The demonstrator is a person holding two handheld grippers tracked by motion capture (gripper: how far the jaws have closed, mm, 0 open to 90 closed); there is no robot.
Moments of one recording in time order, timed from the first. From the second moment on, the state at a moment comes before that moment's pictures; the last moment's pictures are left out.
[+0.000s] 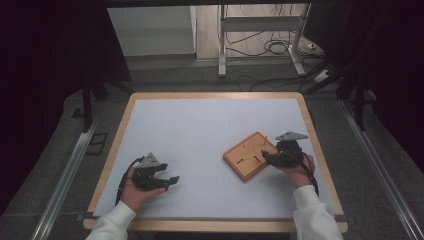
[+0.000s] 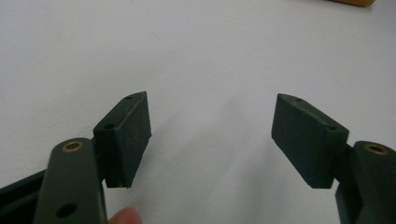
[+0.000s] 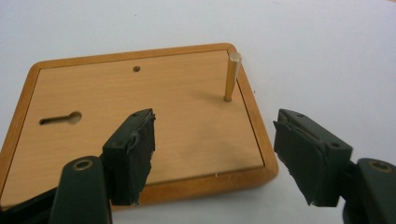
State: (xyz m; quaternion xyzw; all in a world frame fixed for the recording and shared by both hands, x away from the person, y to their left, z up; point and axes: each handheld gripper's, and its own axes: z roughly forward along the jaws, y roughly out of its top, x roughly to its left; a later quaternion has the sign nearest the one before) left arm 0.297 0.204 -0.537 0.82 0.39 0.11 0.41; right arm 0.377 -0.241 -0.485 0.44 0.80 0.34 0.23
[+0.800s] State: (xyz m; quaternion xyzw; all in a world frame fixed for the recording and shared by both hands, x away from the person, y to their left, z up) left arm 0.299 0.206 -0.538 0.82 0.39 0.11 0.40; right arm 0.428 -0.234 -0.501 0.45 0.80 0.34 0.21
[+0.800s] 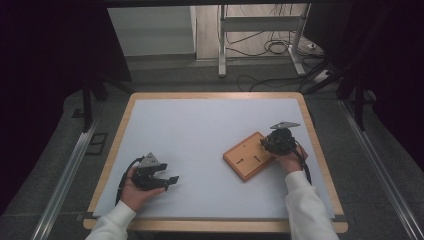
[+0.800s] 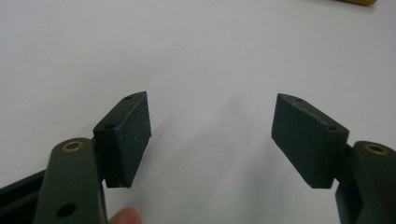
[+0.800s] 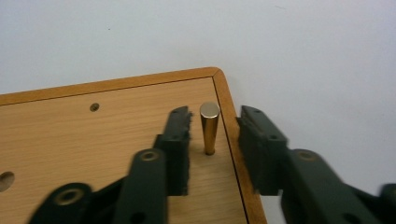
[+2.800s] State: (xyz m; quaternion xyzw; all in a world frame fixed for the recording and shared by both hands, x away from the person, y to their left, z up) left arm 0.300 0.210 -0.538 0.82 0.39 0.11 0.40; right arm 0.389 -0.121 -0.502 0.28 0.85 0.42 0.11
